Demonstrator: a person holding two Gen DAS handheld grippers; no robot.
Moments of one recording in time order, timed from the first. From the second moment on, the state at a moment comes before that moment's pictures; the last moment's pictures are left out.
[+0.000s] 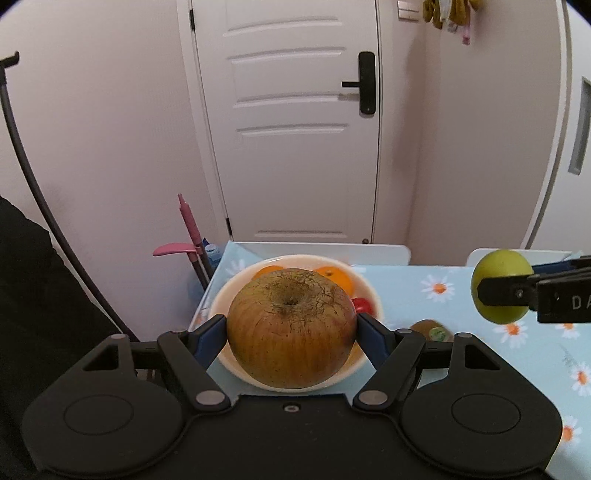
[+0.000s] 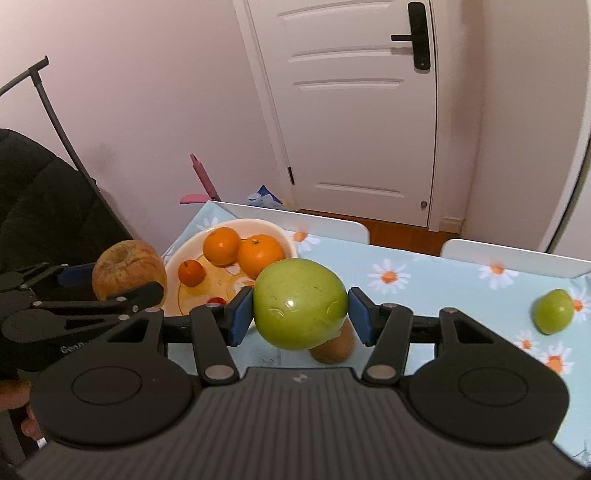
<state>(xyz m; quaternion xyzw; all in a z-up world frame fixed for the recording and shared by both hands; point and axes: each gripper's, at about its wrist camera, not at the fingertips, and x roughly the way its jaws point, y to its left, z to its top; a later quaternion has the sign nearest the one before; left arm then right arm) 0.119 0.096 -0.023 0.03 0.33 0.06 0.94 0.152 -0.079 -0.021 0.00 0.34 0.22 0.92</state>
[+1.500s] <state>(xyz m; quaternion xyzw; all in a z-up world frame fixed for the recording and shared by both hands) 0.141 0.142 -0.067 0.05 0.36 0.06 0.93 0.211 0.003 -0.041 -0.03 0.37 0.24 0.90</state>
